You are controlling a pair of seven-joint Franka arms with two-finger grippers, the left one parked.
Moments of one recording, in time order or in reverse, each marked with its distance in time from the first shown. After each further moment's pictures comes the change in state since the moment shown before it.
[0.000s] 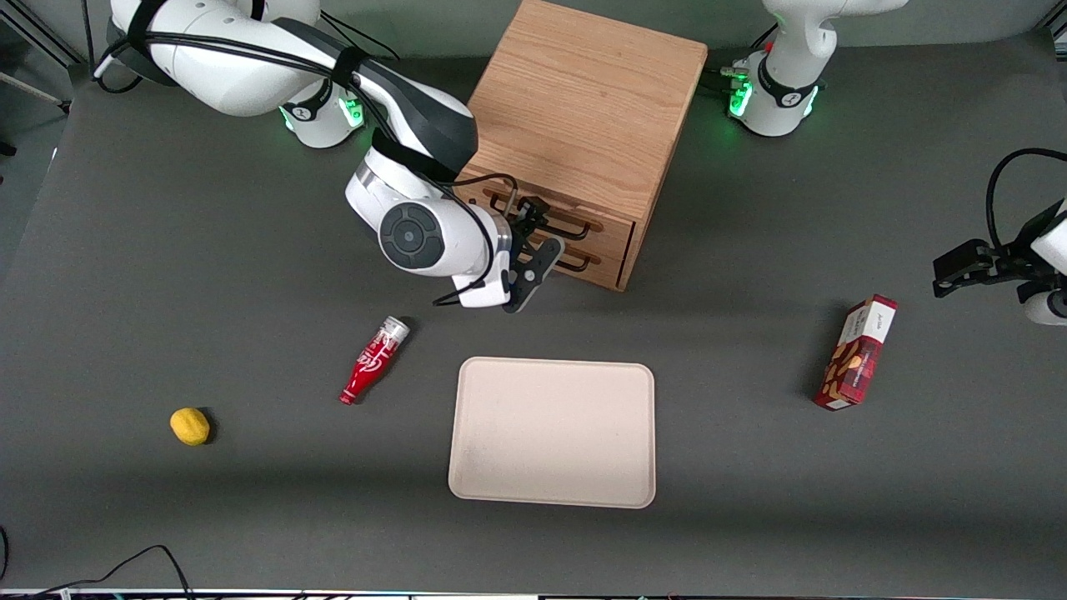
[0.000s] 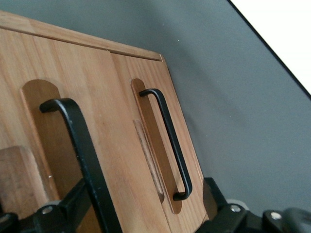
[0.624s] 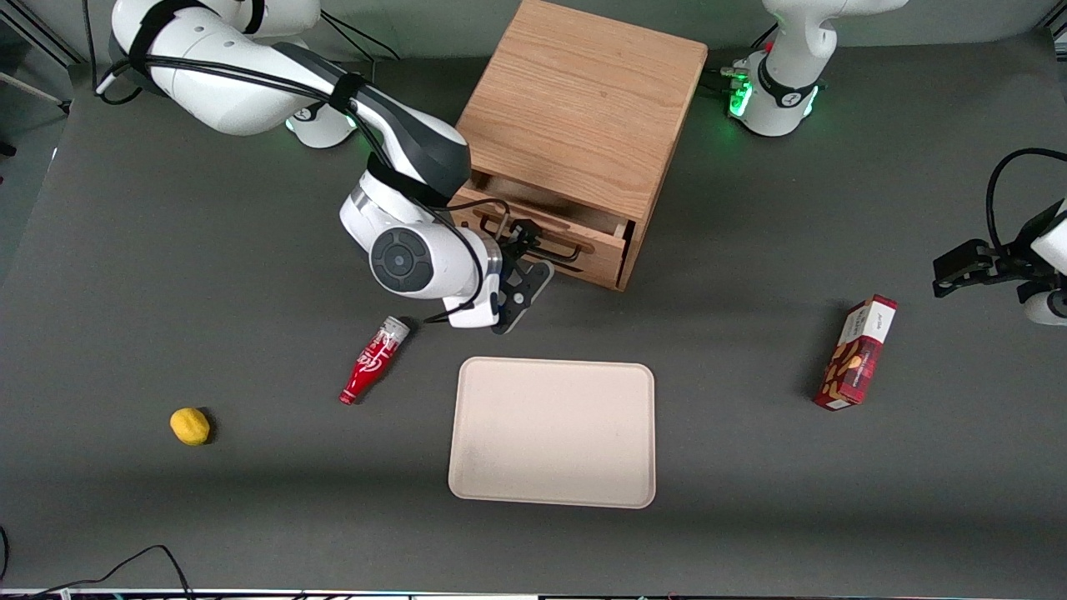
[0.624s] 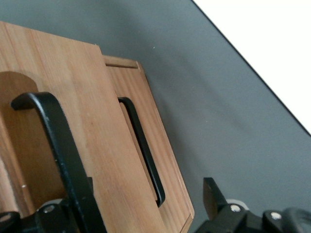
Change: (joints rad) arm -0.022 0.037 -0.014 0.017 -0.044 0.027 0.001
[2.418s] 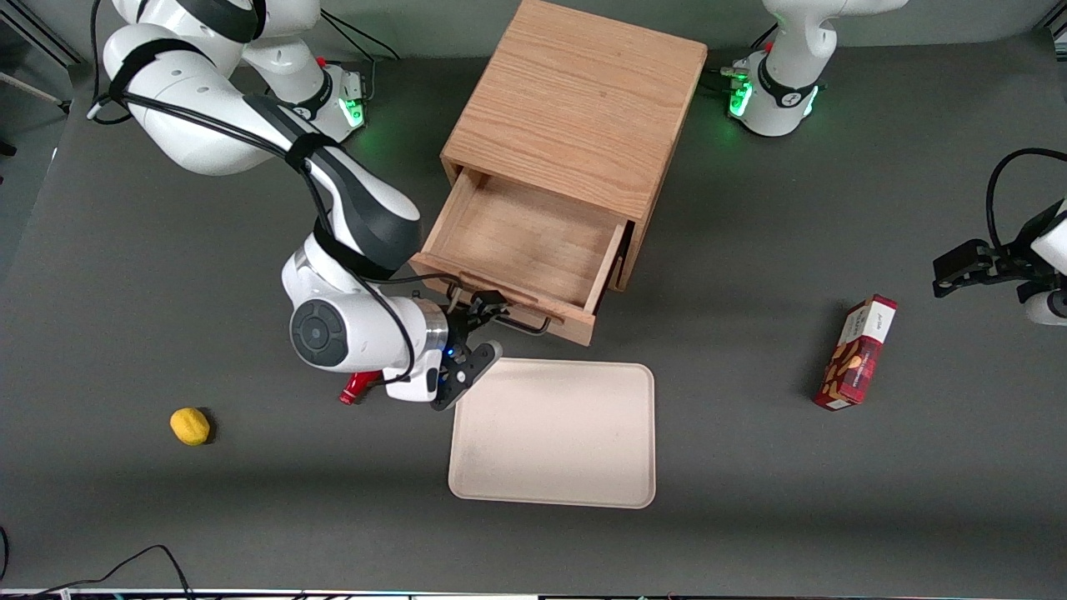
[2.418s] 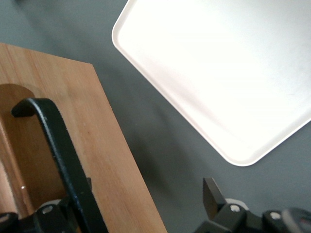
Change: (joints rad) arm -0.005 0.114 -0.104 0.236 -0.017 -0.018 -0.038
